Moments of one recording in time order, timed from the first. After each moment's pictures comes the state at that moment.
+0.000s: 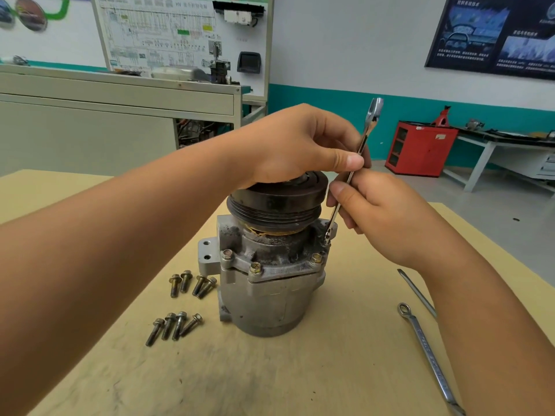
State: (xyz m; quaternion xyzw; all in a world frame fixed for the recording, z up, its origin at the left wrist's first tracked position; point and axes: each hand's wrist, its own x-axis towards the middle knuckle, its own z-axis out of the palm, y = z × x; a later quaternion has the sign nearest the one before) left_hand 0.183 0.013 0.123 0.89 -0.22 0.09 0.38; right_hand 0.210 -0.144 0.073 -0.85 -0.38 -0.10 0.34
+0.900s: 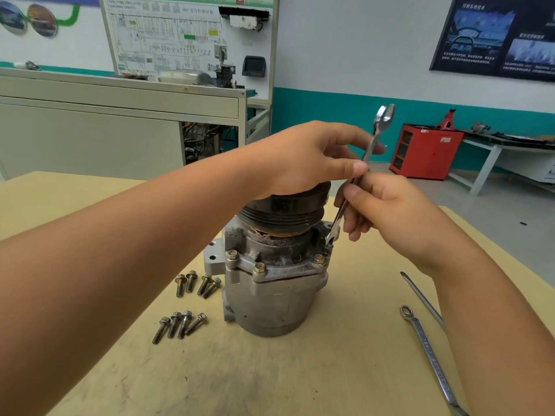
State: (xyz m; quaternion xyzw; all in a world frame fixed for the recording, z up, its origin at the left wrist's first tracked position) left_hand 0.186 0.005 0.117 0.91 -0.21 0.10 0.36; right_hand 0.215 -0.151 0.071 -0.83 -0.33 -0.01 0.46
